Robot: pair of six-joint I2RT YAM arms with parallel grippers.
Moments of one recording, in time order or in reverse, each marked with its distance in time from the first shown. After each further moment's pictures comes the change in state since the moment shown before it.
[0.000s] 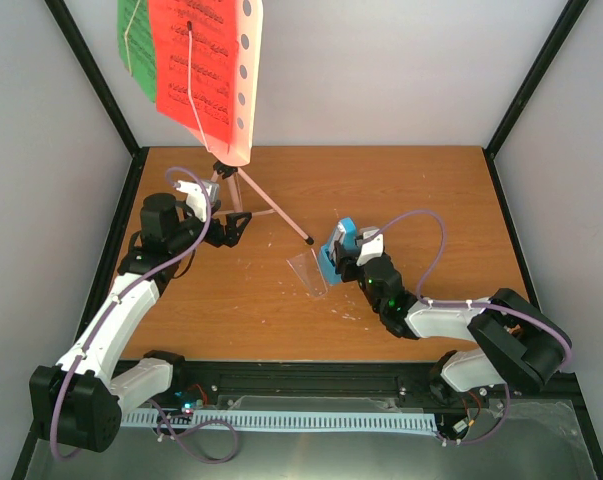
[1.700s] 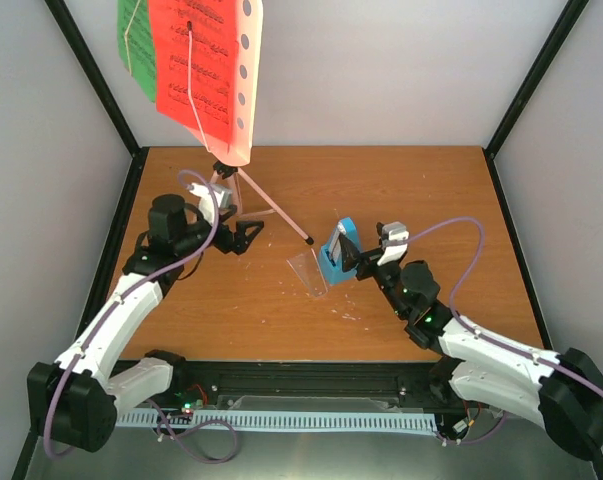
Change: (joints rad) left arm -0.039 0.002 0.000 0.001 0.075 0.008; right arm -0.011 -0.393 -0.048 -0.075 -0.114 -0.043
